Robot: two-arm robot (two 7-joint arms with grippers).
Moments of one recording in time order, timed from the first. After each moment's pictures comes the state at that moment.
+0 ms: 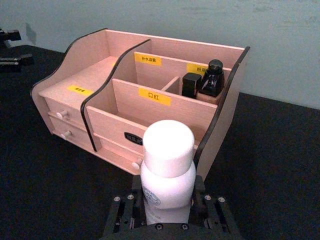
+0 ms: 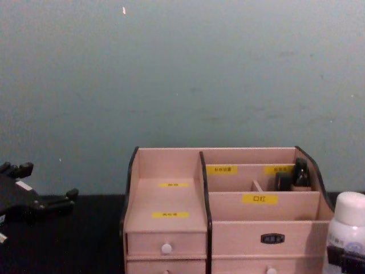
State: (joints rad) left arm -0.20 0.60 0.45 -1.41 -0.25 -0.12 0.03; right arm -0.03 0.55 -0.28 -1.68 0.45 0.21 0.27
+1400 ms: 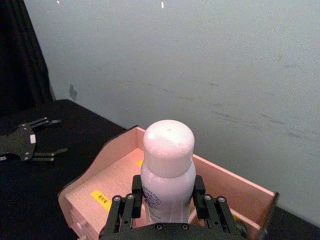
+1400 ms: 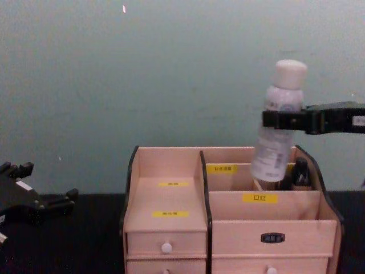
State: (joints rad) left arm -0.20 0.60 0.45 -1.41 -0.25 -0.12 0.03; right arm 0.35 0.50 -0.37 -1.62 0.51 0.32 0.39
